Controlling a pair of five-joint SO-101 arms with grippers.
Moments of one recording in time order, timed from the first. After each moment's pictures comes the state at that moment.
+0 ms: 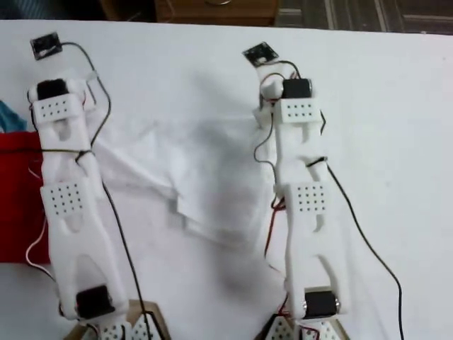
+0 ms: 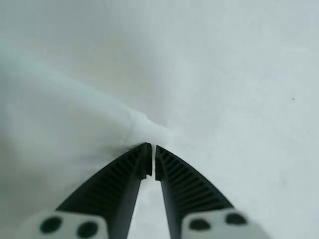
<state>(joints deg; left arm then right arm) -24.4 68.7 -71.9 74.5 10.0 -7.4 74.9 -90.1 94.1 26.5</state>
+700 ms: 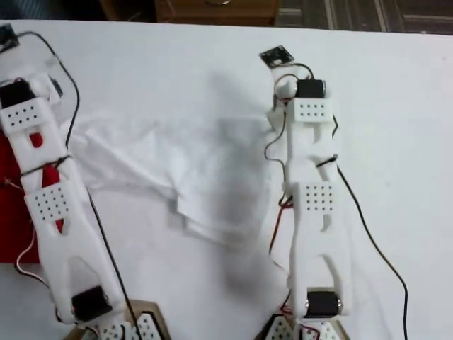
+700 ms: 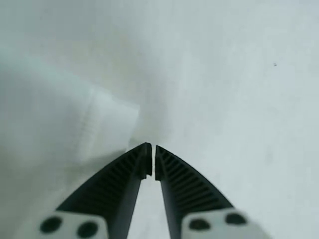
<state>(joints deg) -31.2 70.2 -91.4 82.5 9.0 -3.5 73.9 -89.0 96.4 26.5</state>
